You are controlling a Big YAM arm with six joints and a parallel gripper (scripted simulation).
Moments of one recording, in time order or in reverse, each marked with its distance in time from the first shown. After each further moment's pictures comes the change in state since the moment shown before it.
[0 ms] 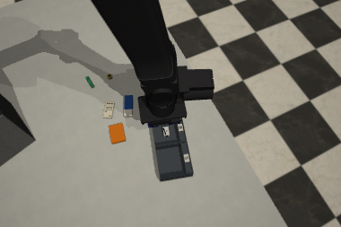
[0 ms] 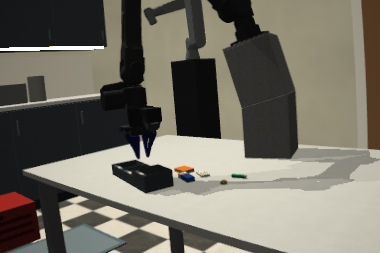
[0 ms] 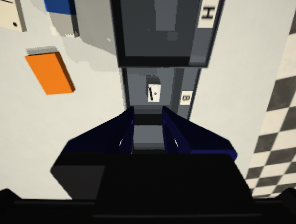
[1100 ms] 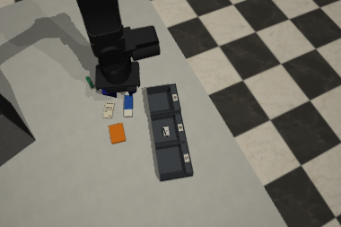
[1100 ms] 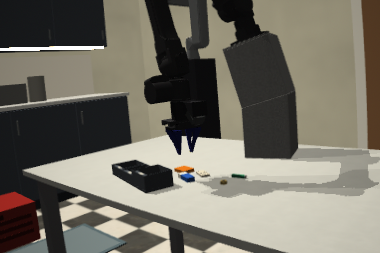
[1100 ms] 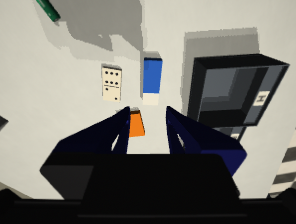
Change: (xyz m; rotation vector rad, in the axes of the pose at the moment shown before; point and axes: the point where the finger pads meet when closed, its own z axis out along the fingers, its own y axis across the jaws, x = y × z) arm -0.093 0.090 -0.010 0.002 0.002 0.074
